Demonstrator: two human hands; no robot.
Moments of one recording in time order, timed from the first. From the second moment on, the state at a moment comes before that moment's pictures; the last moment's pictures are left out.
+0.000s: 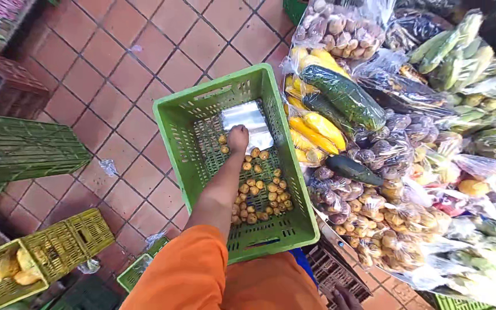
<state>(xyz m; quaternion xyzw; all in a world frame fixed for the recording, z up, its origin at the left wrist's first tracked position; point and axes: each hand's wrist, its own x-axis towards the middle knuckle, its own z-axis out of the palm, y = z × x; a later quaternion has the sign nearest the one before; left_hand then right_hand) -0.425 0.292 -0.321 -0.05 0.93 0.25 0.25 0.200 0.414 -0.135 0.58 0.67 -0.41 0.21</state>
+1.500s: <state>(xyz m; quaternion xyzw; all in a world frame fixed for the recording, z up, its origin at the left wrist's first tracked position) -0.115 0.214 -0.017 0.30 0.72 0.48 0.40 -0.069 0.428 0.004 0.01 0.62 -0.78 -0.10</state>
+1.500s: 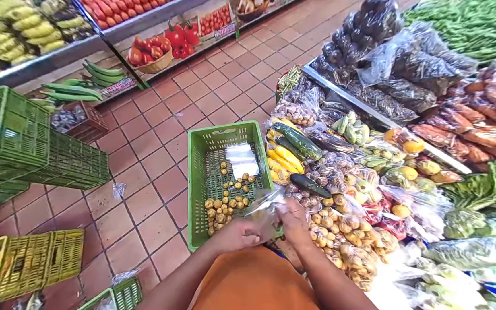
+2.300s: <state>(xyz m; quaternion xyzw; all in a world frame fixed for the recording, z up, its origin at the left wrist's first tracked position) -0.184 -0.011 -0.036 -0.07 0.50 0.85 0.12 -0.165 0.380 -0.042 0.41 0.47 -0.74 -0.24</state>
